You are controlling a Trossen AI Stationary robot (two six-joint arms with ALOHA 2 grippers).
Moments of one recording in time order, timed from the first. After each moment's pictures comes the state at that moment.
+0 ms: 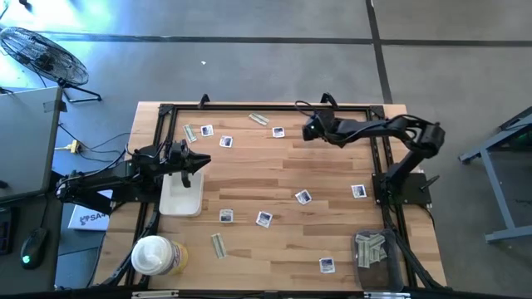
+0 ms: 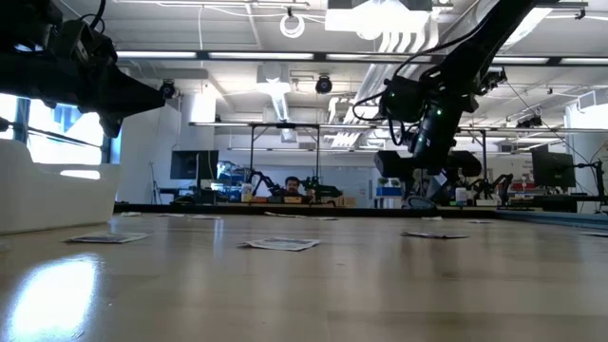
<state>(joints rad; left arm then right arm) 0.20 0.02 0.05 -0.06 -0.04 -0.32 -0.53 1.64 0.82 -0.26 0.54 0.82</state>
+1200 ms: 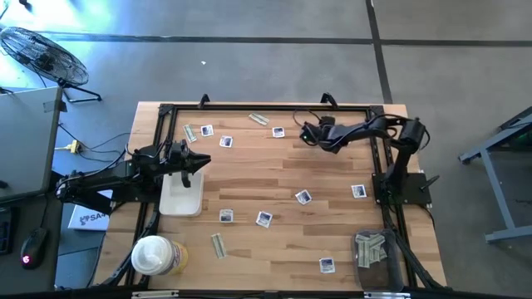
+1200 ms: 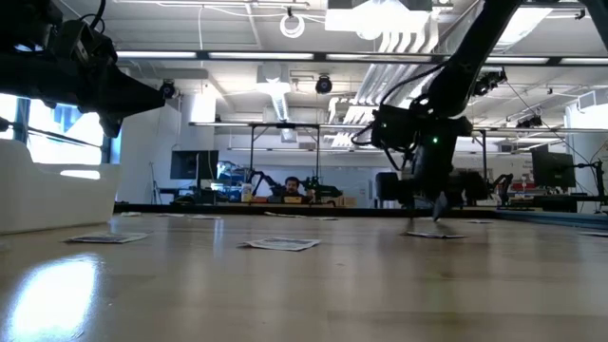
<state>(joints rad) 0.20 0.02 0.05 -0.06 -0.04 -0.32 -0.45 1.83 0.82 -0.28 0.62 1.16</state>
